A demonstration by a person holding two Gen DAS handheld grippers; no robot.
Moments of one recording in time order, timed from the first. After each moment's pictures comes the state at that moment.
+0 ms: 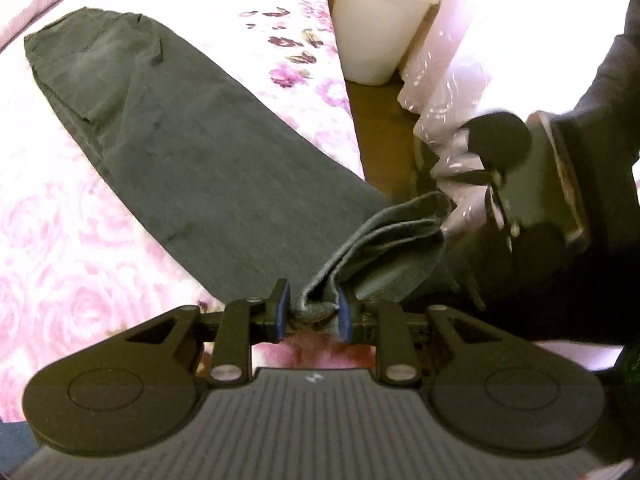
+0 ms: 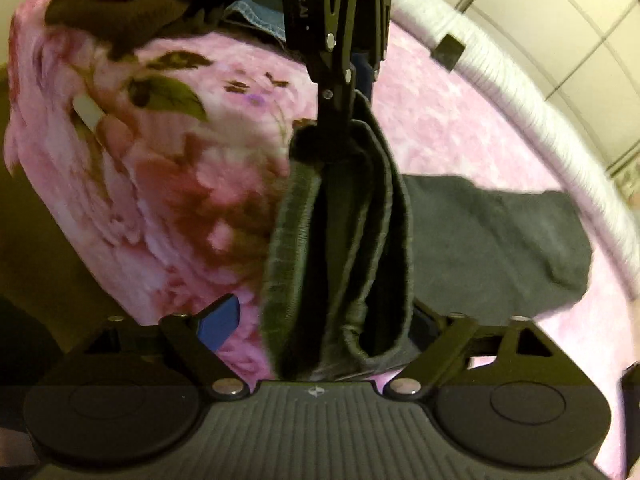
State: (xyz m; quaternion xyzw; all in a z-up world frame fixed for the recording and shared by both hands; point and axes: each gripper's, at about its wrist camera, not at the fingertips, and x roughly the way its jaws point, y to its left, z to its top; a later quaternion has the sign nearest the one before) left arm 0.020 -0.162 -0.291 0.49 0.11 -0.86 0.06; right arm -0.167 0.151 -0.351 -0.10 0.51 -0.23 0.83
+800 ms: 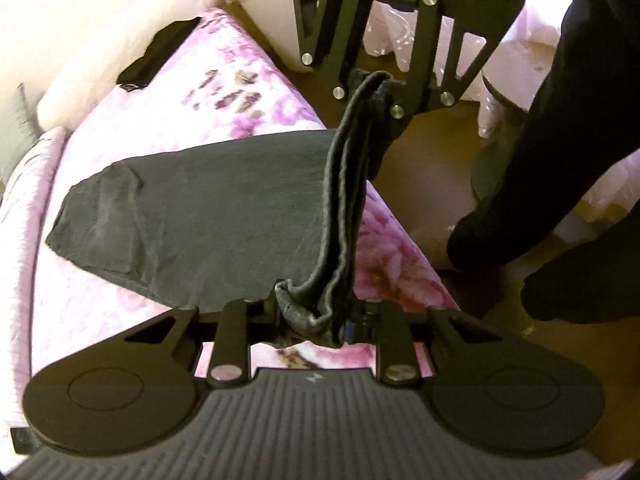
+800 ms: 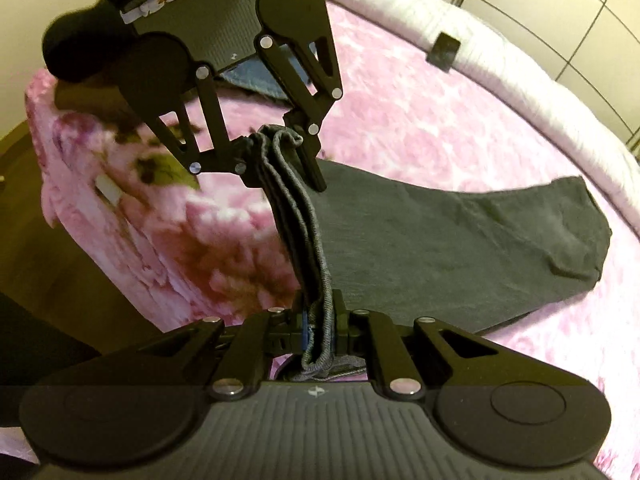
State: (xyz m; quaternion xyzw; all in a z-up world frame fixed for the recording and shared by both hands) left arm 0.018 -0.091 -0.263 0.49 -0.20 -0.85 0.03; right arm -0.179 0.122 -0.266 -0.03 0.49 -0.18 0.85
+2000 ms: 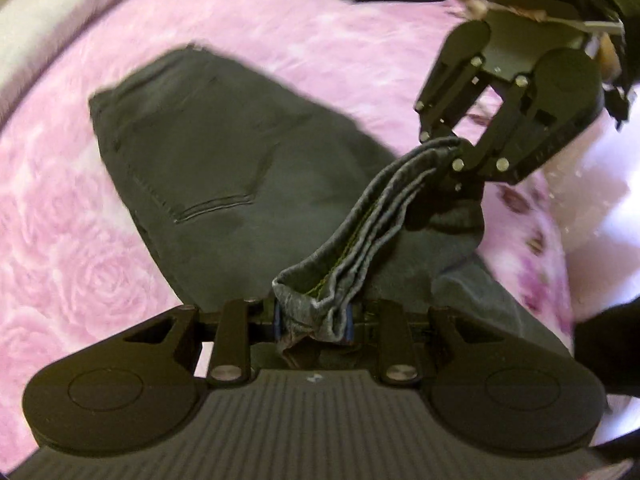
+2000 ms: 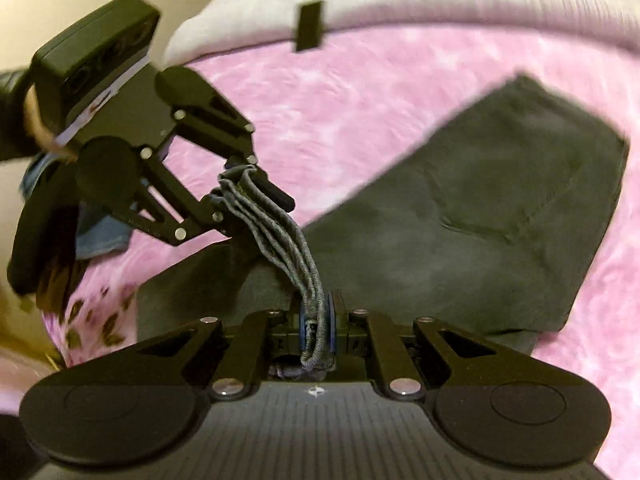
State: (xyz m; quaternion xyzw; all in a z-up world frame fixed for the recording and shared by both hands) left arm -0.217 -0.521 -0.305 0.51 0.18 -0.83 0.14; right arm -0.225 -0.356 -0.289 0.28 0.44 -0.10 0.85
